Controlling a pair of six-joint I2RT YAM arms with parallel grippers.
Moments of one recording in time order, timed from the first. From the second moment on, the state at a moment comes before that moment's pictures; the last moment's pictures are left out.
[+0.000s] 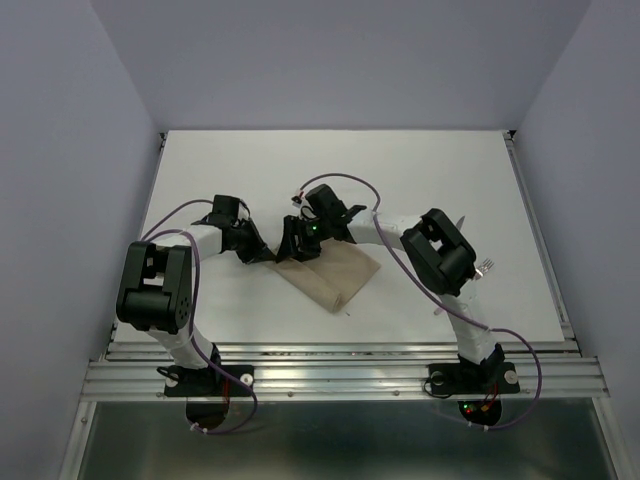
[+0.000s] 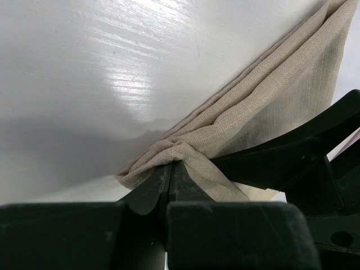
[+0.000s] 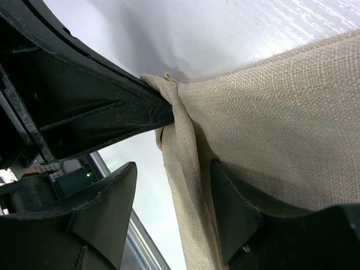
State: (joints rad) left arm -0.14 1.64 0.83 -0.26 0.38 -0.67; right arm 0.75 2.22 1.55 -0.13 -0.62 0.70
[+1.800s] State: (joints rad) left arm -0.16 1.67 1.05 -0.31 0.42 -0.63; right arm 0.79 2.23 1.57 -0.19 -0.55 0.62
